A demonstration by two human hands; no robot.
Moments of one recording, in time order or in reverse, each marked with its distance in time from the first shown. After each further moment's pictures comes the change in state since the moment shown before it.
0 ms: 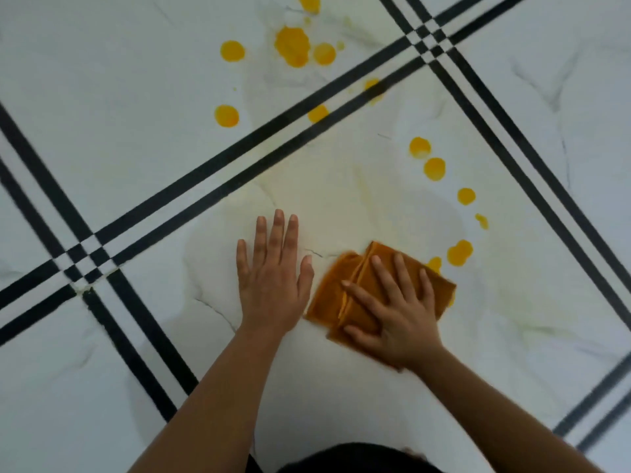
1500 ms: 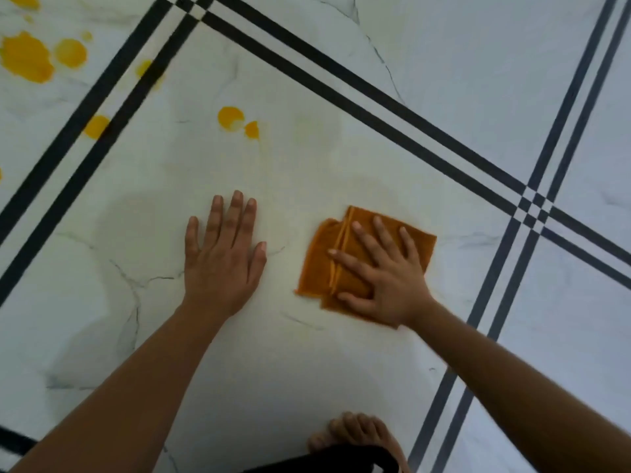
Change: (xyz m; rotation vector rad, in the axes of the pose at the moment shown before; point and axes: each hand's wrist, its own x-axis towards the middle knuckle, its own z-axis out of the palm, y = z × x) left_hand 0.037 0.102 0.034 0.189 -0.045 0.527; right_hand -0.087 0.117 0.004 -0.008 0.066 0.265
